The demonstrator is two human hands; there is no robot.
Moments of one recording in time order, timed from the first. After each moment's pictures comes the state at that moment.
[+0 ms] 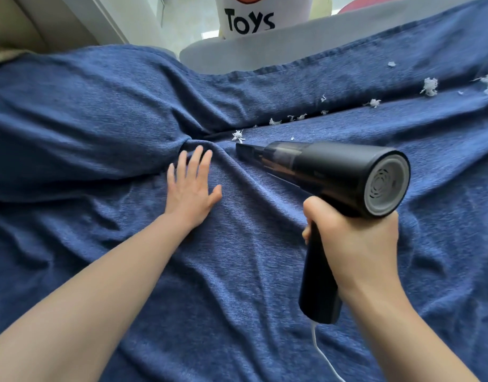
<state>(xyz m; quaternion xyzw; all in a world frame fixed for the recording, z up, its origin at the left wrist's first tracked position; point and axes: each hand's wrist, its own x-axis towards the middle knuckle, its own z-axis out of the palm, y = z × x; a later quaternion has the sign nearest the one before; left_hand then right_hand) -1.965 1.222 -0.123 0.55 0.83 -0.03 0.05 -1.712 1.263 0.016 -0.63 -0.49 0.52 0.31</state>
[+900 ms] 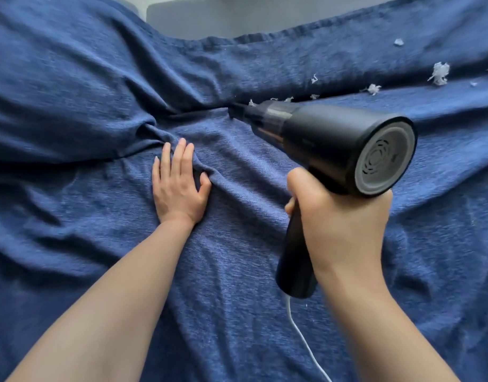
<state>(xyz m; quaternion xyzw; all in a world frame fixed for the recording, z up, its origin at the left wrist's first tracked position) -1.924 1.251 -0.195 0.46 0.88 0.06 -0.04 -1.716 1.315 -0.032 -0.62 -0.53 0.46 0.35</state>
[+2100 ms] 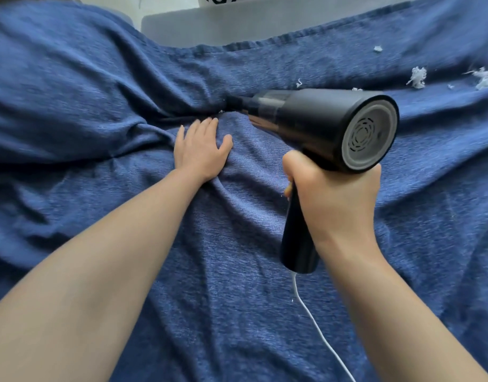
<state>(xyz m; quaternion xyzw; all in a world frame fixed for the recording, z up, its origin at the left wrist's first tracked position) -1.921 1.348 -0.178 0.48 0.87 0.02 0.09 -1.701 1.345 -0.042 -0.58 -0.56 0.46 0.37</state>
